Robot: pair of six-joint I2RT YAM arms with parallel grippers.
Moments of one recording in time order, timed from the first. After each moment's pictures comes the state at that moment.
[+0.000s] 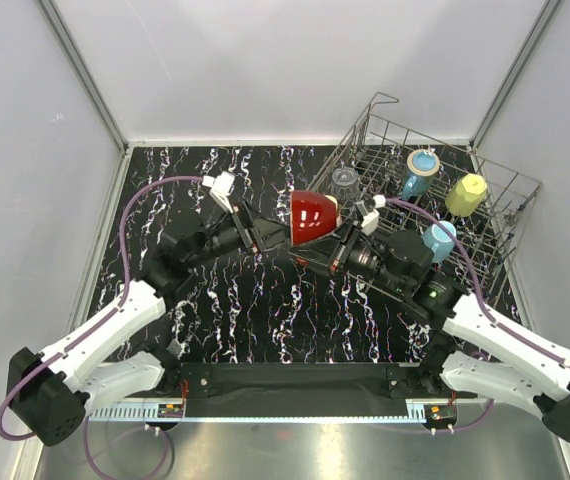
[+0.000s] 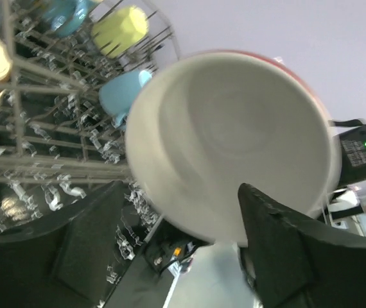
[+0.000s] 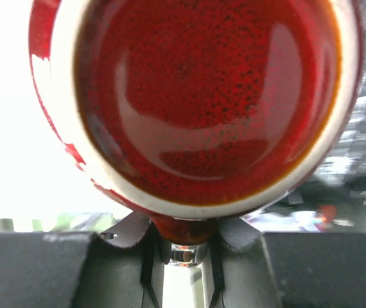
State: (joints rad) left arm -0.62 1.00 0.76 0.26 0.44 -0.96; right arm 0.86 0.93 0.76 0.21 -0.24 1.44
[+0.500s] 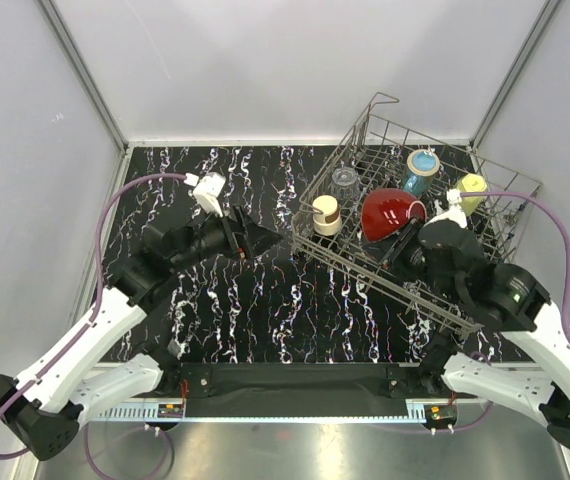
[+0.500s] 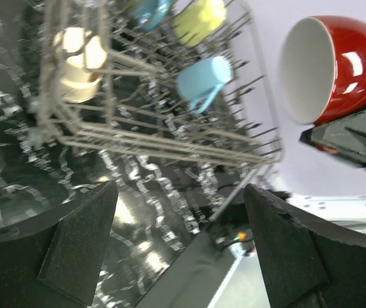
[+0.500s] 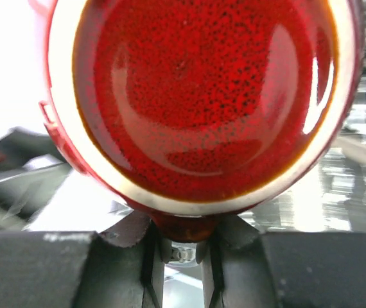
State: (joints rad) left arm -0.62 0.90 0.92 -0.23 0.30 -0.69; right arm 0.85 0.83 1.24 -0.90 0.32 1.14
